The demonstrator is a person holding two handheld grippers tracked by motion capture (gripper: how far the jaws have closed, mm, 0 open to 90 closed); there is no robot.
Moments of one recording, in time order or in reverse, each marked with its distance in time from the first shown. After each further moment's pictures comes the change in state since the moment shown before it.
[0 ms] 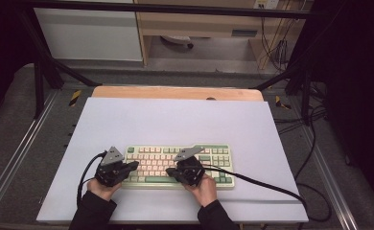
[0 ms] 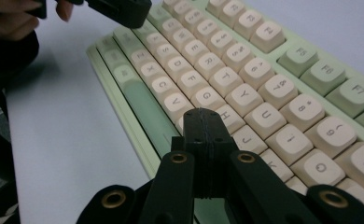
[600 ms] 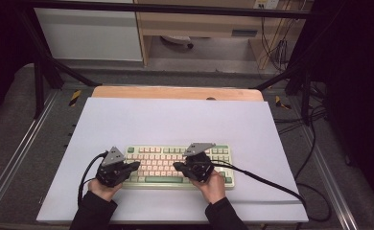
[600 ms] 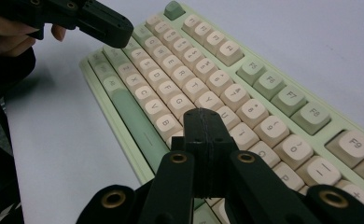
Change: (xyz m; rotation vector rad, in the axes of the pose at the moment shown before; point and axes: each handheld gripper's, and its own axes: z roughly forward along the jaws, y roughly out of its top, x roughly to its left) left arm -0.004 0.002 0.000 -0.003 -0.007 0.011; right arm -0.010 0.005 -0.030 -0.038 -0.044 -0.002
